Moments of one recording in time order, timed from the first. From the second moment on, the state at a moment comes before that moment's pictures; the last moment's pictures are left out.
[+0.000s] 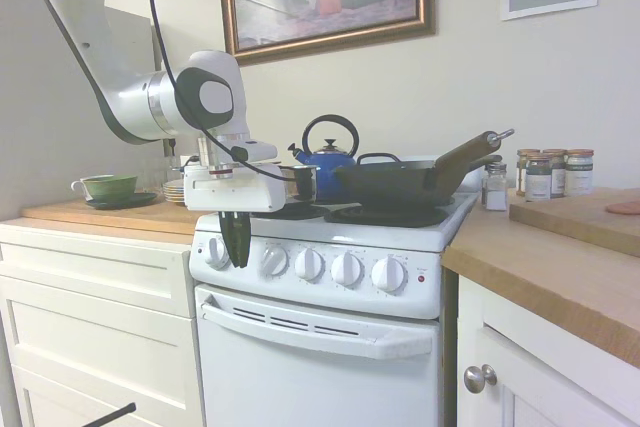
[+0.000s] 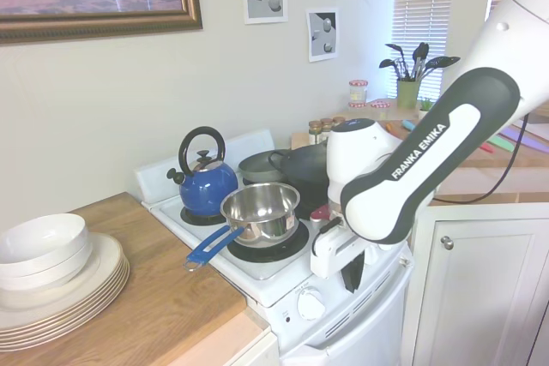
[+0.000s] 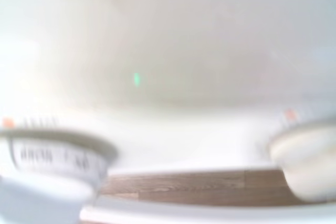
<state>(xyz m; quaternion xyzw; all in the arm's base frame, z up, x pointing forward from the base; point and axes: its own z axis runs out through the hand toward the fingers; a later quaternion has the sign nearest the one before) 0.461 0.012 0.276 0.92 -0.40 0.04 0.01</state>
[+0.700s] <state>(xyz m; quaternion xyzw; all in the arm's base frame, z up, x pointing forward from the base) 0.443 -0.012 0.299 0.90 -0.44 0.05 -0.02</state>
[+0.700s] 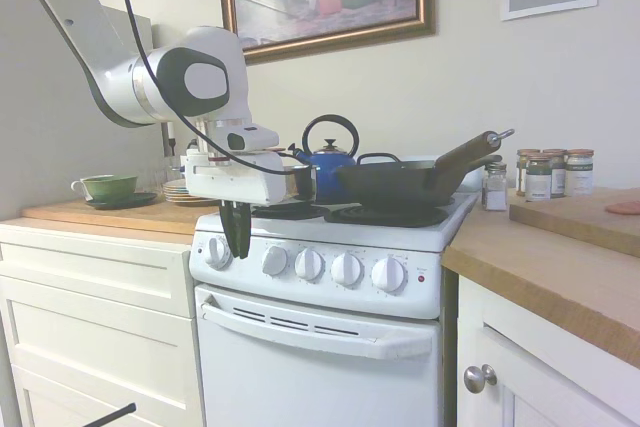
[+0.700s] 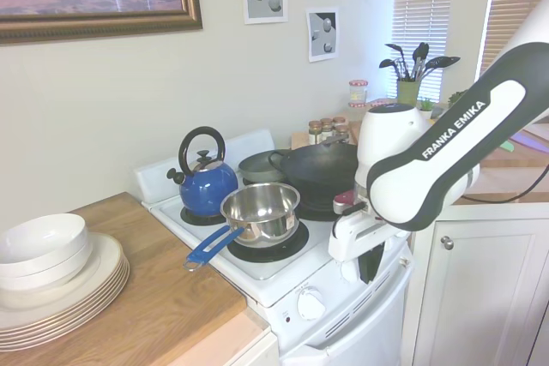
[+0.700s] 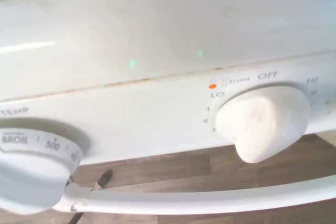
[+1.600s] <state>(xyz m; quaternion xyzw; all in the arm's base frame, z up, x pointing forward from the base) 0.434 -0.028 0.308 0.90 -0.44 0.05 -0.03</state>
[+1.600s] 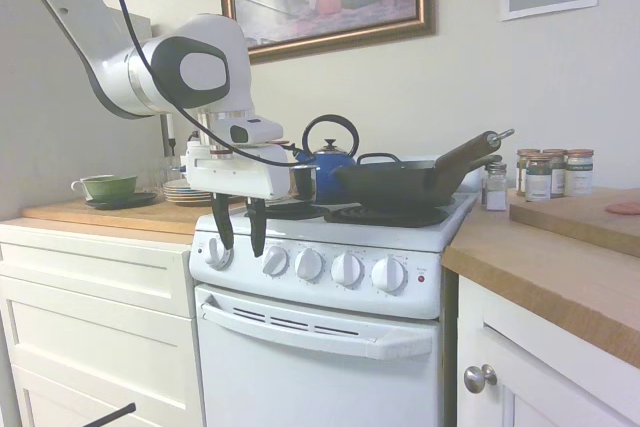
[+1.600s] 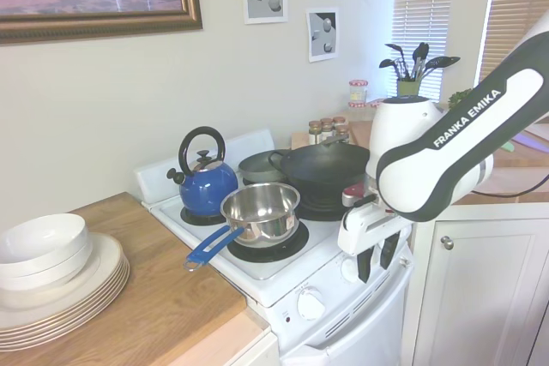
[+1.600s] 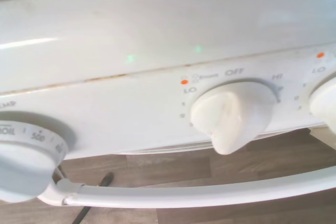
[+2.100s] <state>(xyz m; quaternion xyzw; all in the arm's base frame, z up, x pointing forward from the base) 0.432 -0.034 0.315 0.89 -0.45 0.06 -0.03</state>
